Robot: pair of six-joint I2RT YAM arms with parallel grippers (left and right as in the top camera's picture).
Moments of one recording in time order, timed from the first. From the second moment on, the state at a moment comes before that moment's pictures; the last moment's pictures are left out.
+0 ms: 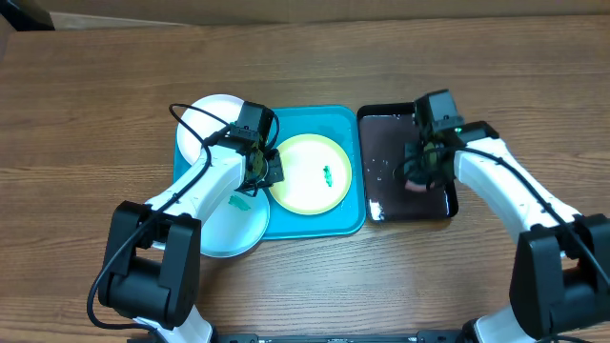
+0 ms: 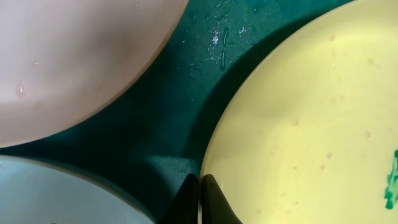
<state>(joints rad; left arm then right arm) -0.29 1.81 1.12 -0.63 0.03 -0.48 0.24 1.72 1.14 -0.74 0.06 0.28</state>
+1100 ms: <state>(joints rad) -0.29 1.81 1.12 -0.61 0.02 -0.52 0.33 1.73 1.35 -0.95 0.06 0.26</state>
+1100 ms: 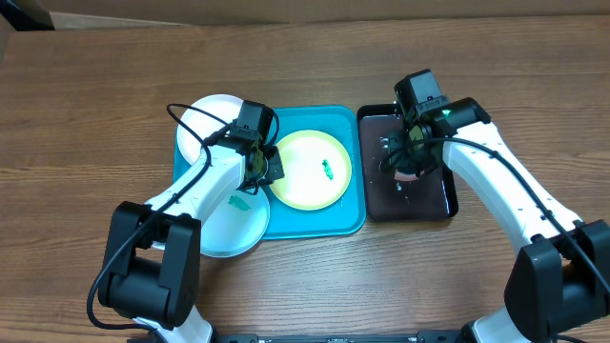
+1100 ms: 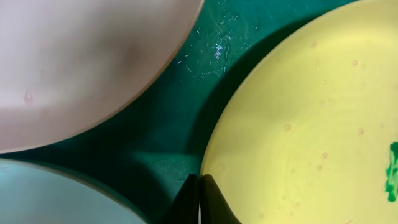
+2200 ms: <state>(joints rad) -0.29 1.81 1.12 -0.61 0.03 -0.54 0.33 1.73 1.58 -1.11 -0.01 0.28</state>
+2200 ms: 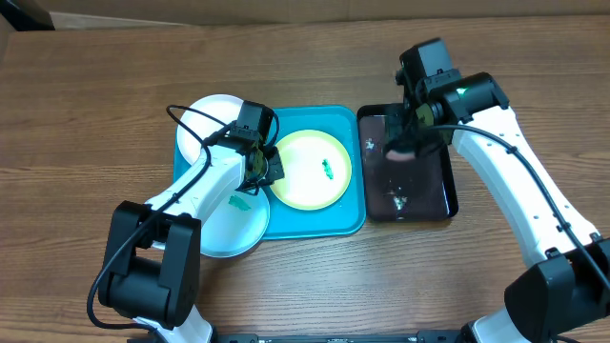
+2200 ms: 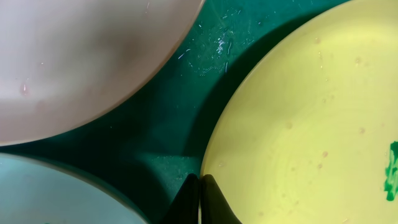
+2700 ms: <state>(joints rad) -0.29 1.81 1.12 -0.62 0.03 -0.54 0.33 1.73 1.36 -1.01 0.05 0.28</state>
